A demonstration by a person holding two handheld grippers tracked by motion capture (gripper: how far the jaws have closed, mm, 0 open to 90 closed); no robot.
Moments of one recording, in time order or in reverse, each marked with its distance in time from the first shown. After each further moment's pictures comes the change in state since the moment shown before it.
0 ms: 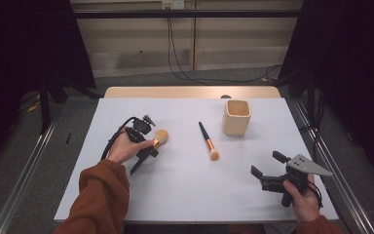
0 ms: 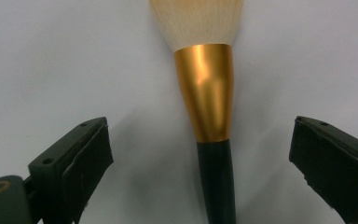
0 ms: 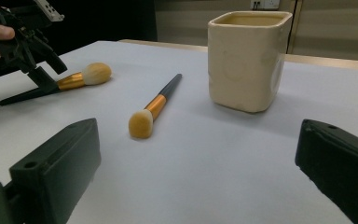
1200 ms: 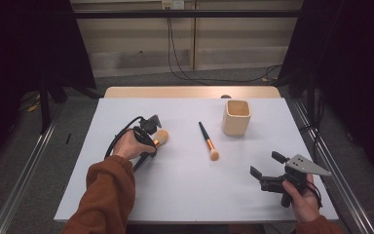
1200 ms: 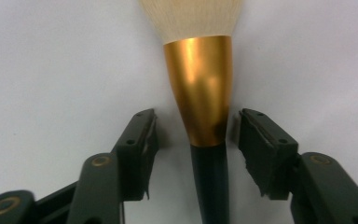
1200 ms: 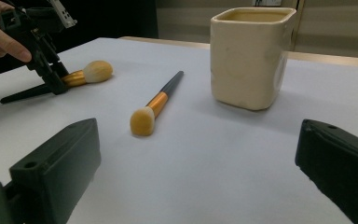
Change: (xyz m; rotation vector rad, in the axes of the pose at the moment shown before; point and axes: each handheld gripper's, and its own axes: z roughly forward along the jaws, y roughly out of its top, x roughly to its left) left arm -0.008 0.017 0.008 0.145 0.022 0.006; right arm 0.001 -0.001 0.001 0.013 0.003 -0.004
